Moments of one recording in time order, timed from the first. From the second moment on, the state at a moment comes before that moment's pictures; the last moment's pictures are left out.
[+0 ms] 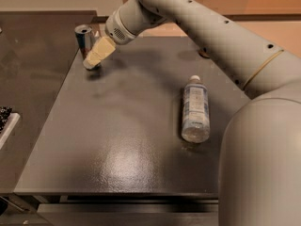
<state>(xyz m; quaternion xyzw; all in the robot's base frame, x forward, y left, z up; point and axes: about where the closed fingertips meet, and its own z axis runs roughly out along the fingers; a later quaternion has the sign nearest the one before) 0.703 0.148 0.901 -0.57 0.69 0.23 0.38</state>
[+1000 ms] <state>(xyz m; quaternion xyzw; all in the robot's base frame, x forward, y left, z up) 0.726 0.185 0.909 -0.56 0.68 0.25 0.39</state>
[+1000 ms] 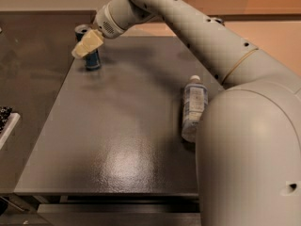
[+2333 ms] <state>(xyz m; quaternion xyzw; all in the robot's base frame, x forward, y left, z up) 0.706 0.169 0.940 -0.57 0.68 0.25 0.39</state>
